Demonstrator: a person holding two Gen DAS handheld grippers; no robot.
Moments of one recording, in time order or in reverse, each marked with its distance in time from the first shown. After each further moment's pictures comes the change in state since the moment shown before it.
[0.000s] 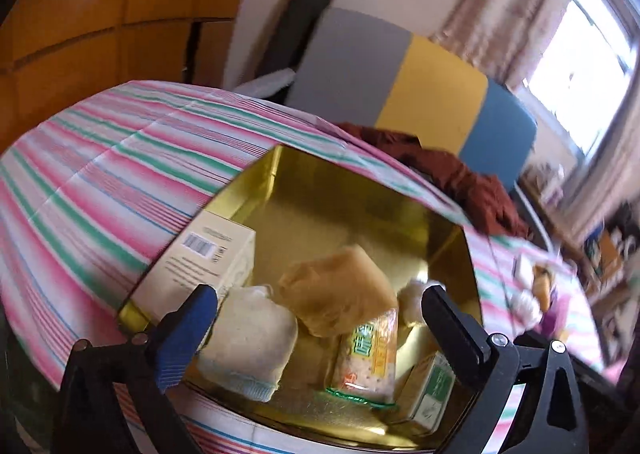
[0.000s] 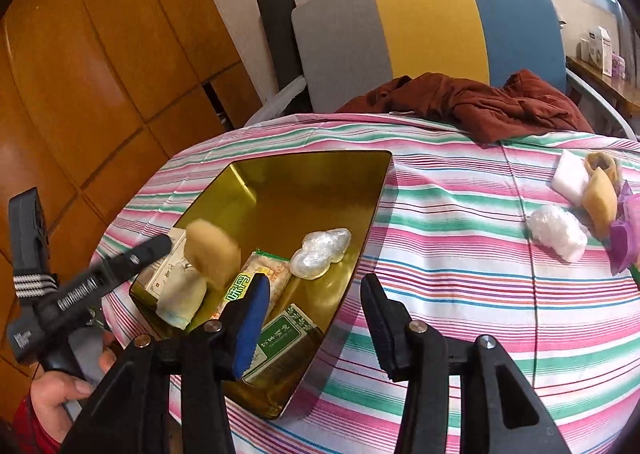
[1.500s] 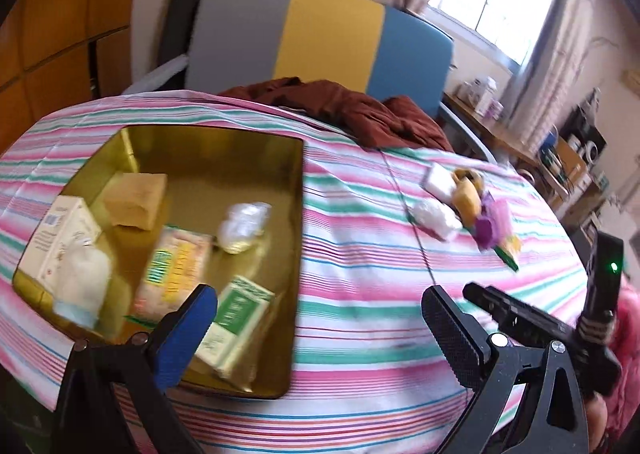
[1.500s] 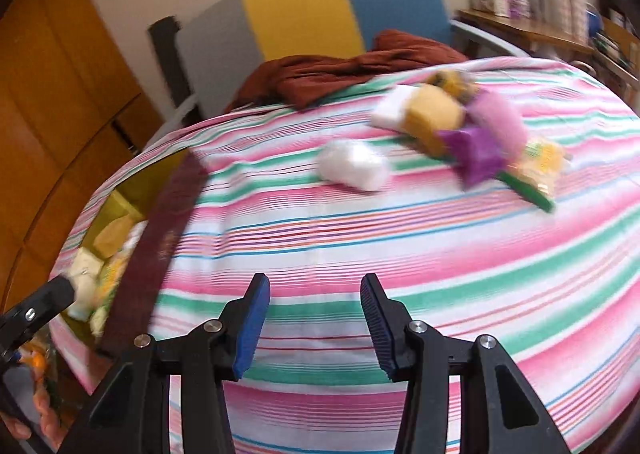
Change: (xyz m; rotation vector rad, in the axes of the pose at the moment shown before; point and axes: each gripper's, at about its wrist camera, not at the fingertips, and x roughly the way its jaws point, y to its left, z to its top) left arm -0.007 -0.160 -0.070 0.308 0.153 -0.150; right arm -0.059 -0.167 -0.056 0.253 -0.016 -0.243
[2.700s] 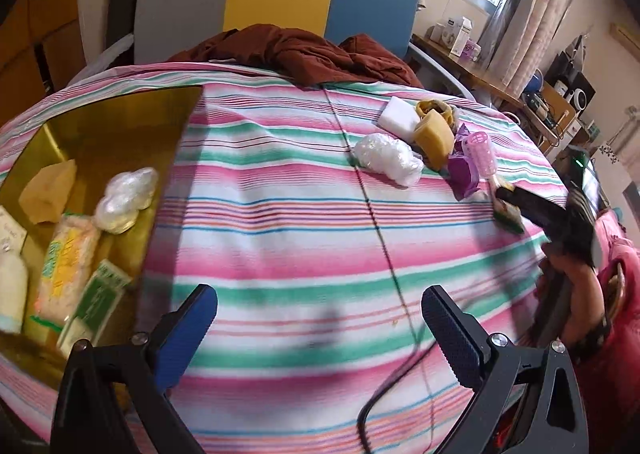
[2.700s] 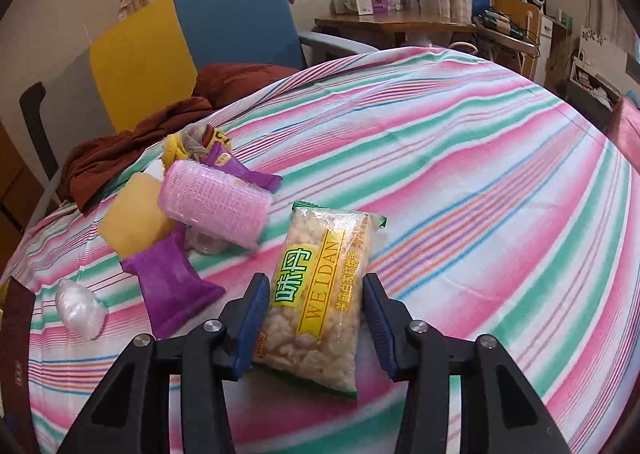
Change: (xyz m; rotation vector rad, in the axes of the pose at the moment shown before) left arm 0.070 -0.074 -0.007 0.095 0.171 -0.042; right arm 0.026 -0.184 0.070 0.219 -0.089 -0.326
